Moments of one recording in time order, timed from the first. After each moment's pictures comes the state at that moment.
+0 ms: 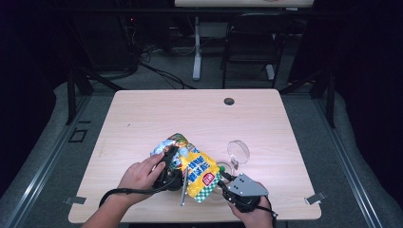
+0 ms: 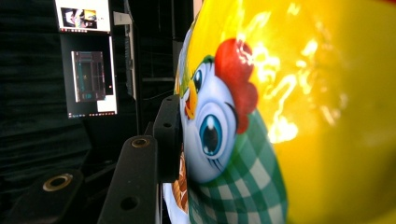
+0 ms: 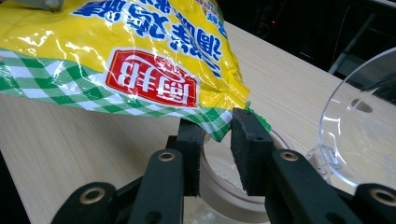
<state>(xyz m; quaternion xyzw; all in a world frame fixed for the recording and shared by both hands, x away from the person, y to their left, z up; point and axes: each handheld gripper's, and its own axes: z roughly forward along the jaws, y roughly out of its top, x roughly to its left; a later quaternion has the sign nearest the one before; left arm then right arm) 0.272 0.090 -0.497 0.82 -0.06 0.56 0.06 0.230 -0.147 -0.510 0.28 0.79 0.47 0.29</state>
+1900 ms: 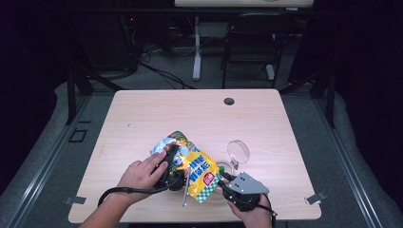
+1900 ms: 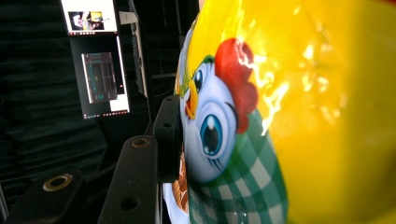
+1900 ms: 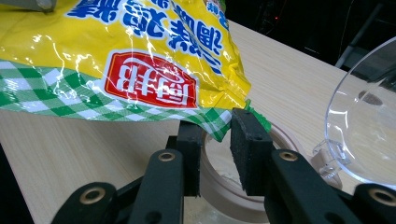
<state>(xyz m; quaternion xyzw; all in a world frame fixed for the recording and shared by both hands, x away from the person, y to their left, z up) 0.270 0.085 -0.492 0.81 -0.08 0.58 0.03 0.233 -0.148 -0.513 0.30 0.78 0.48 0.27</state>
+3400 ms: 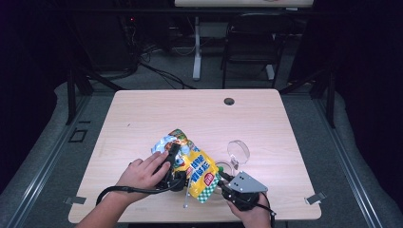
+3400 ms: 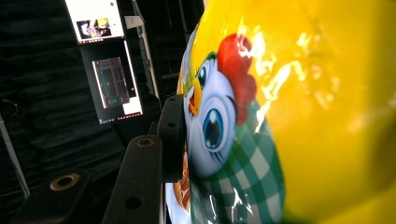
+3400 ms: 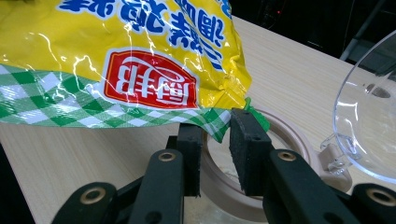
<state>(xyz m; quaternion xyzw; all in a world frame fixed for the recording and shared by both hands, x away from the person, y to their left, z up) 0.266 0.080 -0.483 0.80 -0.12 0.59 -0.01 0.236 -0.147 -0.517 0.30 0.78 0.47 0.26</state>
